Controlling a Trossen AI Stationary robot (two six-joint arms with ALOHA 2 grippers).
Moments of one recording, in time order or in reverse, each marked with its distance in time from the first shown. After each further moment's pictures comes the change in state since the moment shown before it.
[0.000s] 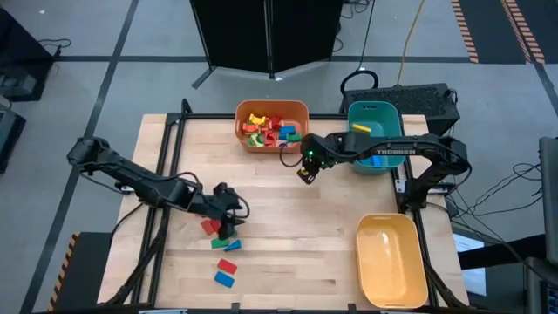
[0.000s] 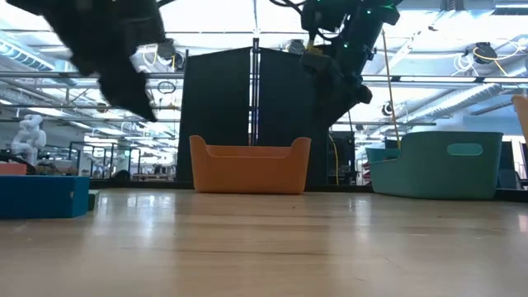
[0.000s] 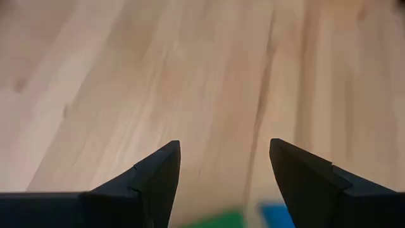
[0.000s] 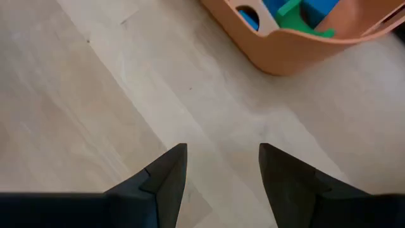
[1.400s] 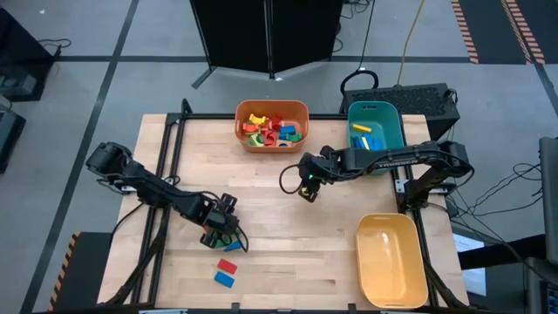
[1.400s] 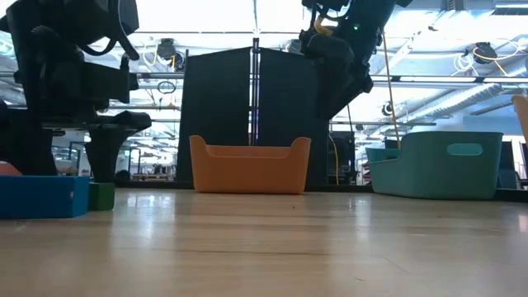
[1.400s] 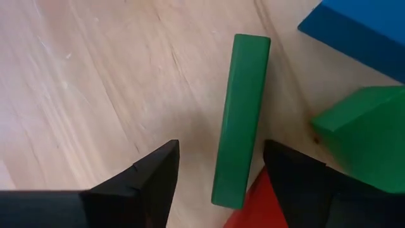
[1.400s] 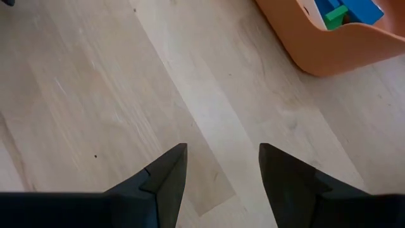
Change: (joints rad) left arm -0.048 0.288 0.003 -0.172 0.081 0.649; right arm 0.174 -0.001 0.000 -0.019 0.088 -0.017
